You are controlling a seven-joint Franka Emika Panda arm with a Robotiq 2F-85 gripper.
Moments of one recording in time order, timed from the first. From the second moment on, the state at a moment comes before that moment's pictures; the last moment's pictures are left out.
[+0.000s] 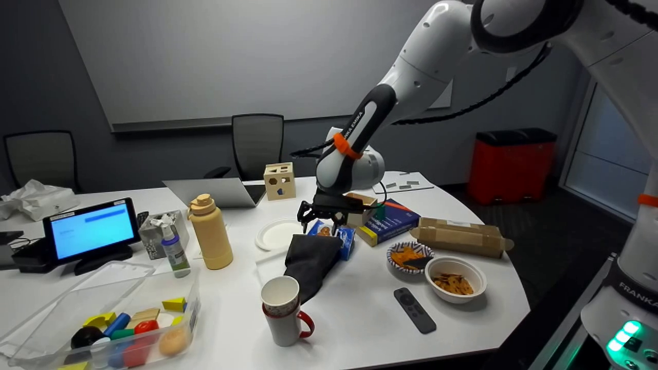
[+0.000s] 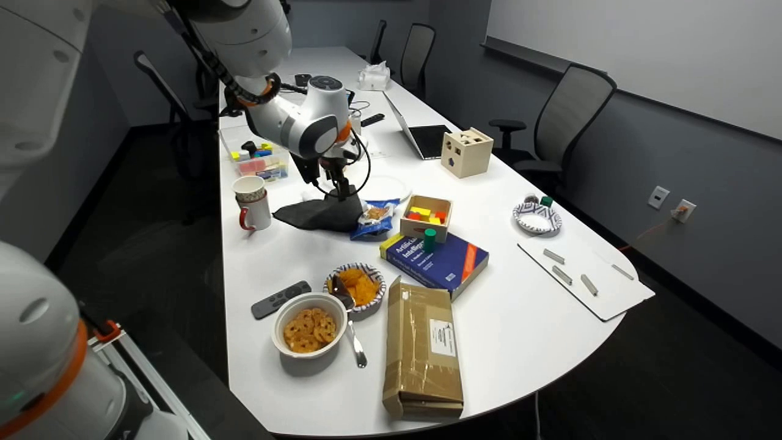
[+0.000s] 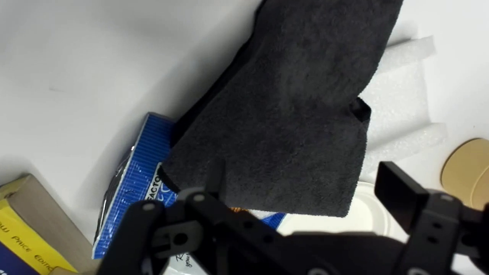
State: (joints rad) arm 0.26 0.68 0.13 -1.91 0.23 2.86 0.53
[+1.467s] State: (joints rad) arm 0.38 0.88 0.02 -1.75 0.23 2.78 0.57
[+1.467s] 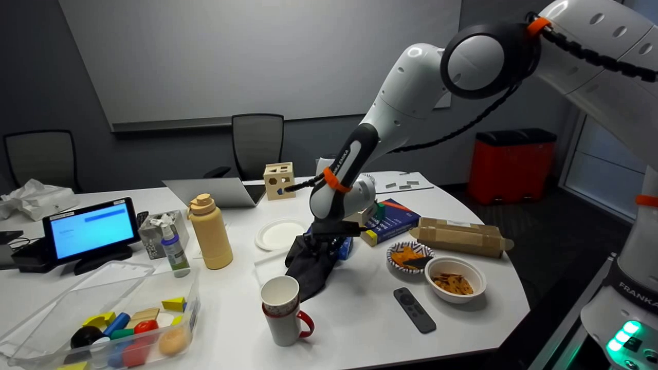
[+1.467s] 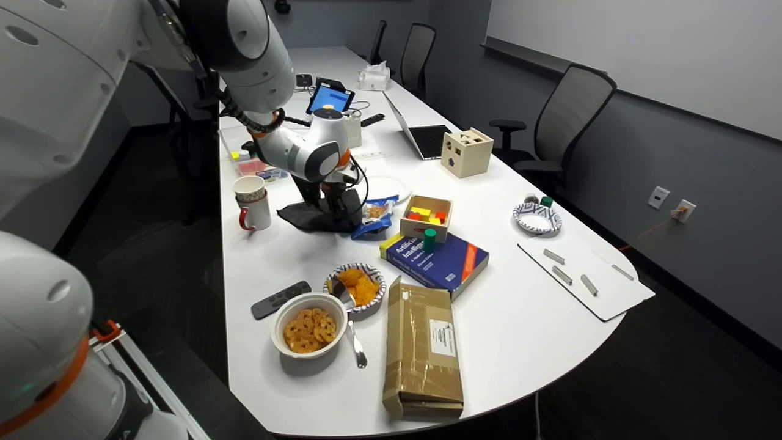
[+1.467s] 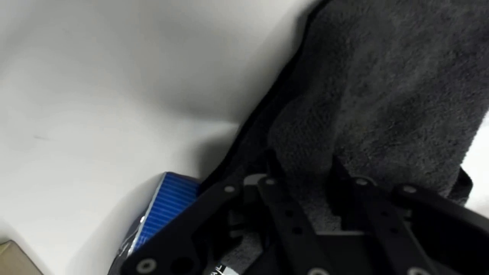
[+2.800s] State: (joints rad) arm 0.39 0.70 0.01 -2.09 0.21 2.79 0.53
